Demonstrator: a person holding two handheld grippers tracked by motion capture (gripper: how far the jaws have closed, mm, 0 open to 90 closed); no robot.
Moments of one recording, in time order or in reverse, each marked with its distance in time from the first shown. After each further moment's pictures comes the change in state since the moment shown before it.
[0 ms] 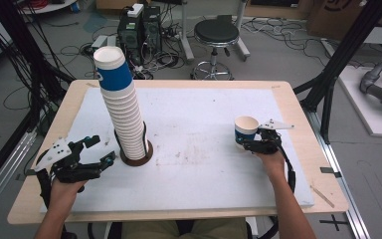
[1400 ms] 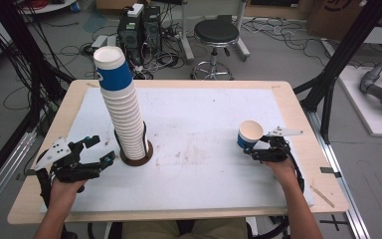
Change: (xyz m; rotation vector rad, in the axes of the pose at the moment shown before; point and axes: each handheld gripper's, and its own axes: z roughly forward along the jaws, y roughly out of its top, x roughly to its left) left arm 0.002 -0.002 0.000 0.000 -0.002 -0.021; right arm -0.006 -0.017 -0.027 0.073 0.042 0.022
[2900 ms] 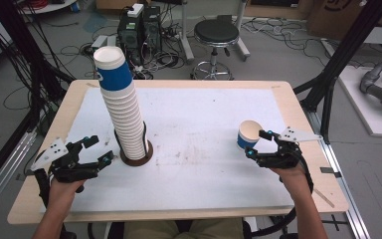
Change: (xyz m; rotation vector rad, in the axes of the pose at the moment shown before) left arm 0.003 0.000 -0.003 -0.025 -0.011 -0.023; right arm 0.051 0.030 -0.064 -0.168 0.114 -0.109
